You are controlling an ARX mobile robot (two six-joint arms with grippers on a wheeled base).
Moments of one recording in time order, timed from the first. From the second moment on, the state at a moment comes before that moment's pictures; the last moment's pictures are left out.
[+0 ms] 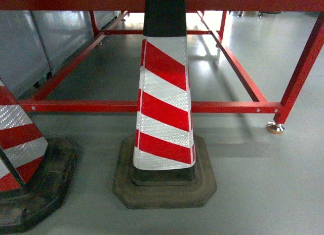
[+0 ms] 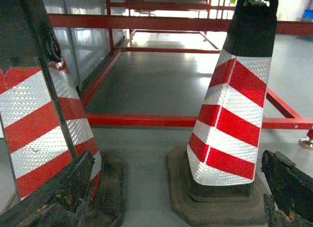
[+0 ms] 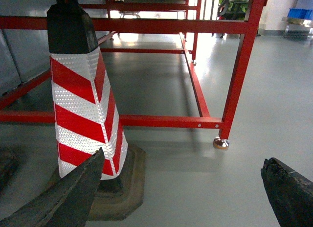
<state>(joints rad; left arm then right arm) 0.00 0.01 0.01 0.00 0.00 -0.01 0.00 0.01 0.01 0.00 0.00 0.00</state>
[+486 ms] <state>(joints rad) 0.00 0.01 0.01 0.00 0.00 -0.01 0.00 0.01 0.01 0.00 0.00 0.00</state>
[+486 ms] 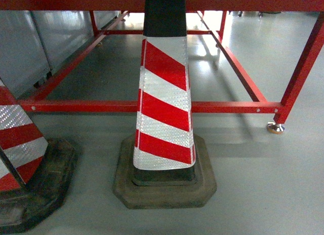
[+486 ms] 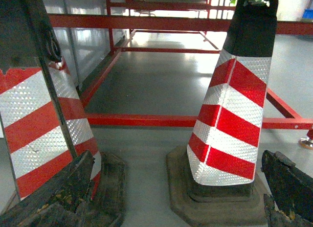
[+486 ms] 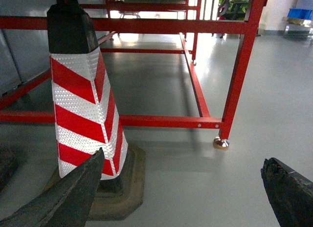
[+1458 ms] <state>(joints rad) 0.00 0.01 0.01 -0.01 0.00 -0.01 0.00 0.01 0.01 -0.01 0.00 0.00</state>
